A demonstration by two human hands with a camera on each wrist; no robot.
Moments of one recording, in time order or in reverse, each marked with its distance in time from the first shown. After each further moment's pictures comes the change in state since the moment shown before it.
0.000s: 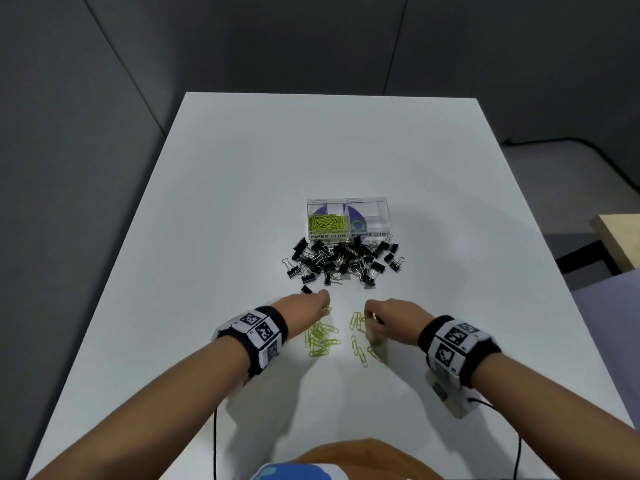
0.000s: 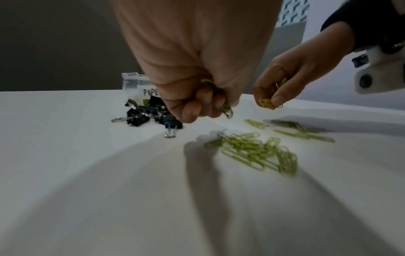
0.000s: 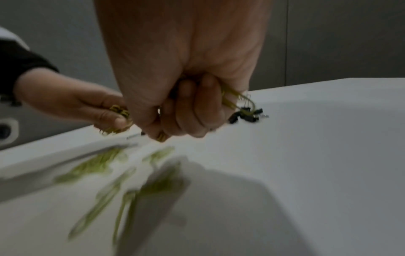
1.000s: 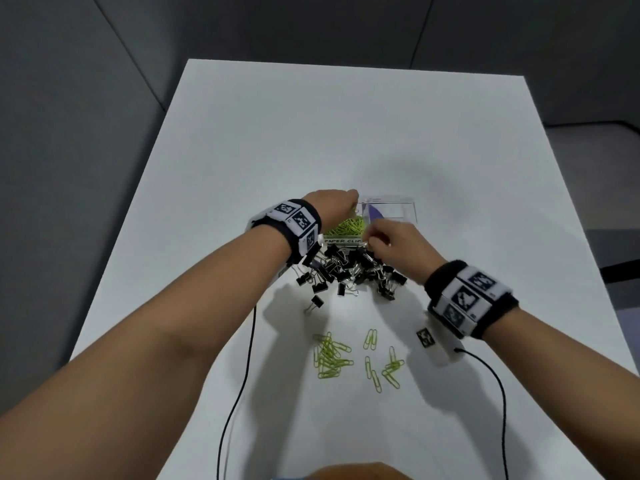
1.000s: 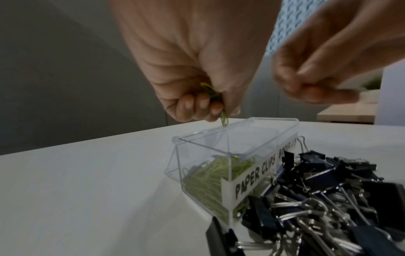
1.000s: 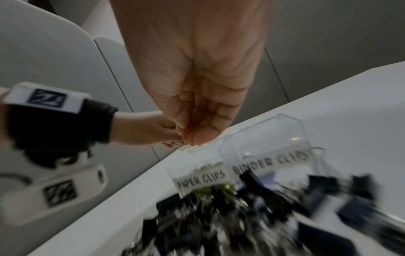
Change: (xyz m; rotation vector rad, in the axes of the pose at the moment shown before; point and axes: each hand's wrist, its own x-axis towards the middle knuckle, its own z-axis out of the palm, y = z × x) left_hand 0.100 -0.019 -0.140 0.150 0.219 -0.050; right_hand 0.070 -0.006 -0.099 0.519 0.389 -0.019
